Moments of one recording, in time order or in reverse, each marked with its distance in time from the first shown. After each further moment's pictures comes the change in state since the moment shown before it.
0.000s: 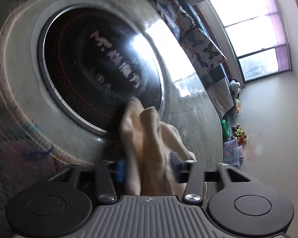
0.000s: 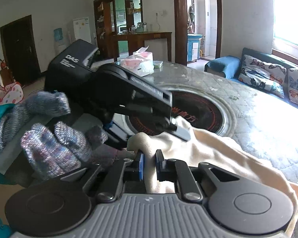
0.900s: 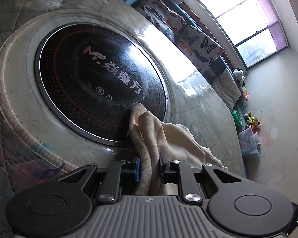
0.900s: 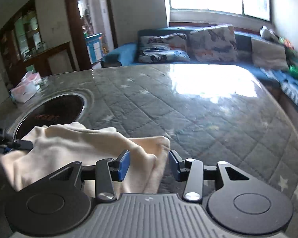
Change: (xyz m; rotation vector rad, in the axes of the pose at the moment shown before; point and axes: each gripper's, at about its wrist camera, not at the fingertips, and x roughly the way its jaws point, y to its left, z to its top) left arm -0.005 -0.017 -0.011 0.221 -0.058 0.096; right arm -0.054 -0.159 -0.064 0.456 -0.008 -0.437
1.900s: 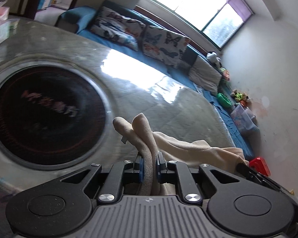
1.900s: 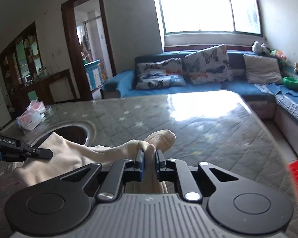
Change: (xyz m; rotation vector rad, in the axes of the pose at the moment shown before) left arm 0.009 -0.109 -0.020 0.304 -0.049 -0.045; right arm -0.073 -0.019 0.013 0.019 -0.183 -0.012
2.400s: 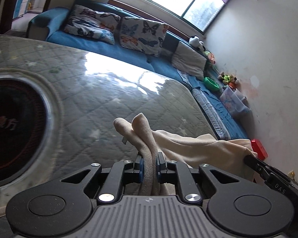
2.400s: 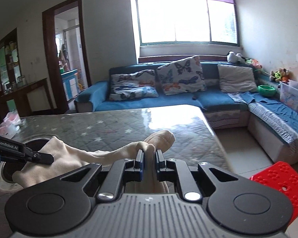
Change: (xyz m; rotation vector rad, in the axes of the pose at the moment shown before) left arm 0.062 -0.078 0.004 0.115 0.057 -0.031; right arm -0.028 -0.064 0.017 0.016 -0.055 -0.147
